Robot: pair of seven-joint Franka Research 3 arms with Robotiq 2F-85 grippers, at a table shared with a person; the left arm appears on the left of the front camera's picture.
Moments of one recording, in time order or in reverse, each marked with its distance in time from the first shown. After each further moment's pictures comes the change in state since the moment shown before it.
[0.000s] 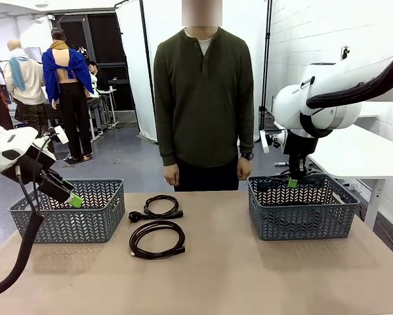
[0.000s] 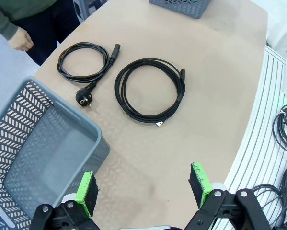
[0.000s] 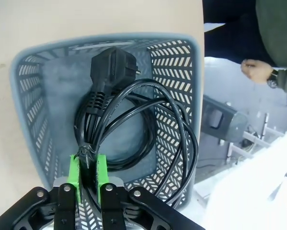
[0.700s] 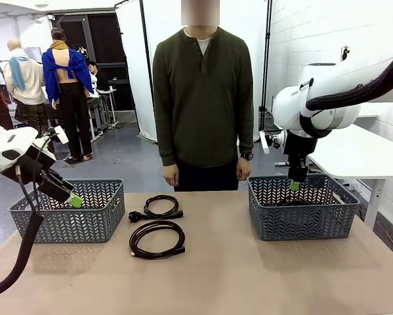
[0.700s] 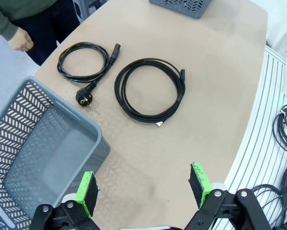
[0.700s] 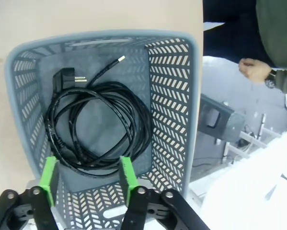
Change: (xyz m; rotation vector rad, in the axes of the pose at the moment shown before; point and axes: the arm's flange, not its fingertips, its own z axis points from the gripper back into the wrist) left arm 0.000 0.000 0.000 0.000 0.000 0.000; right arm 0.000 -0.002 0.000 -0.011 0.020 0.020
